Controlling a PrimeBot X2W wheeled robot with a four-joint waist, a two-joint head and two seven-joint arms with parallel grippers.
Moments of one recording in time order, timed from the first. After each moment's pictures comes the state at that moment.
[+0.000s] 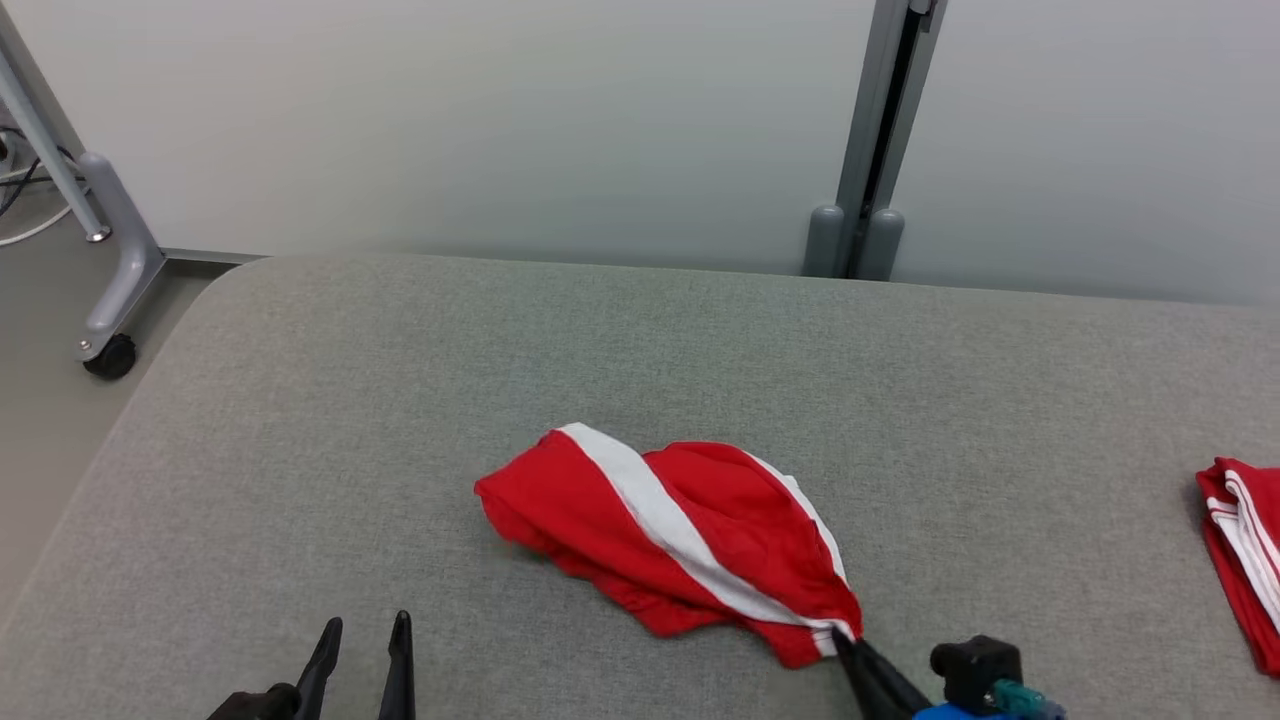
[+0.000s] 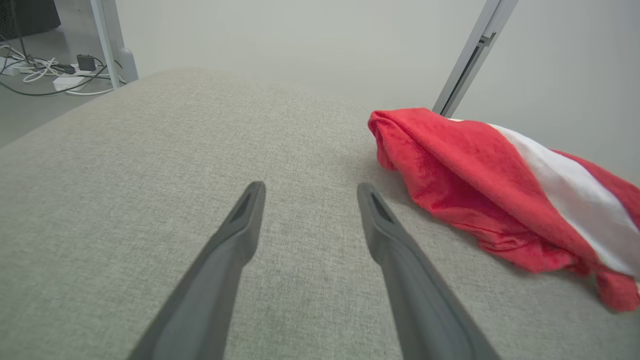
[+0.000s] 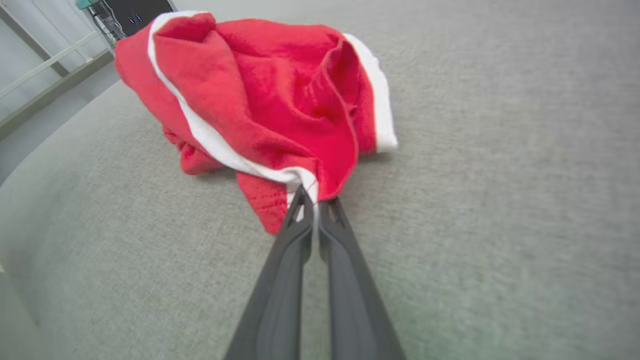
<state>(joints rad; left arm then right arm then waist) 0.06 0.14 -0.14 0.41 -0.36 -0.13 -0.26 -0.14 -0.05 0.36 0.71 0.36 0.13 -0.26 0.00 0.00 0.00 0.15</state>
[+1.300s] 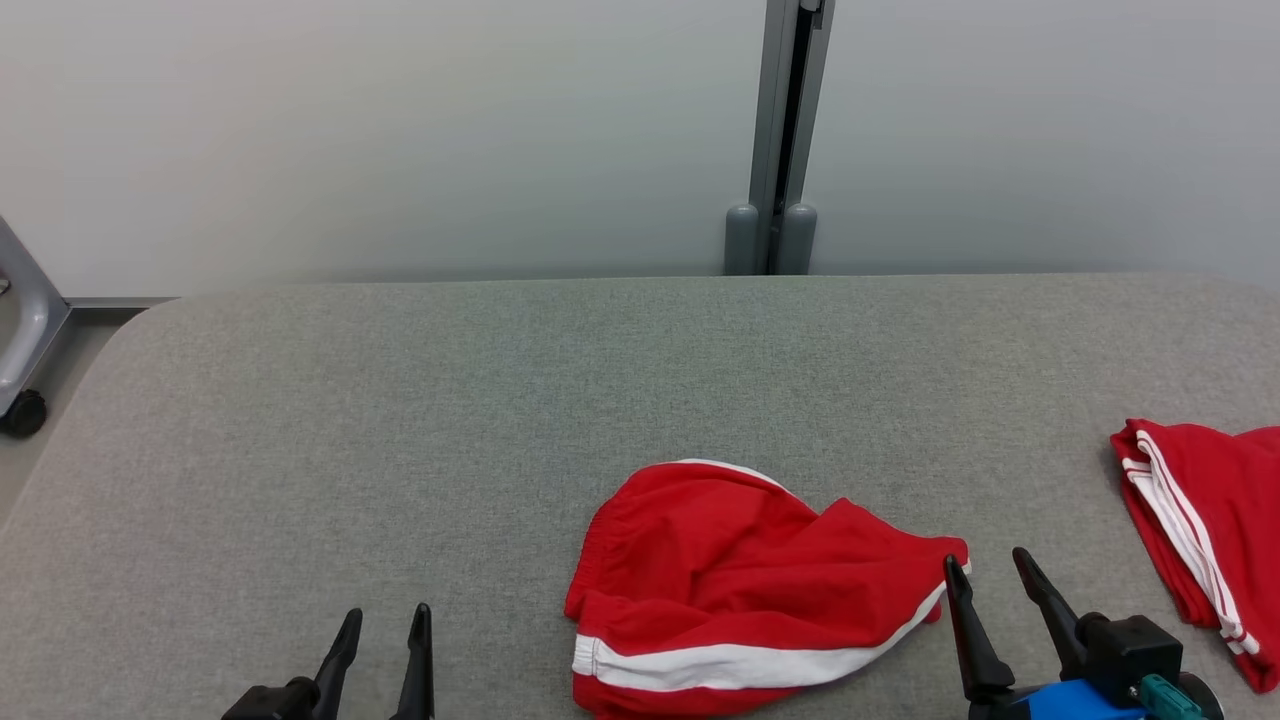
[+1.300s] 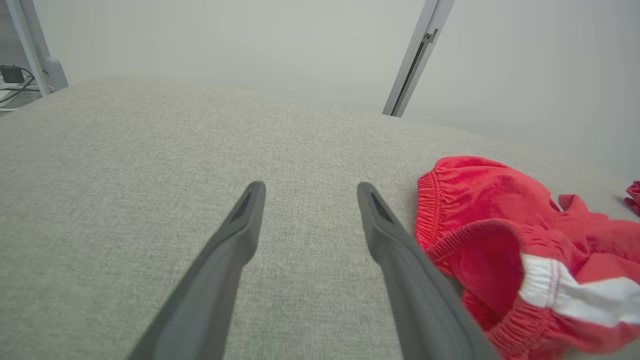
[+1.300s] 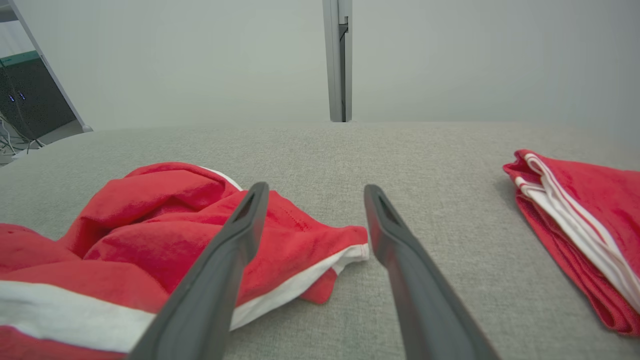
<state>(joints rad) 0.06 0.12 -0.16 0.39 -0.36 -0.13 -0.26 -0.01 -0.05 0.01 0.36 0.11 0.13 -0.26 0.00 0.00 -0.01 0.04</state>
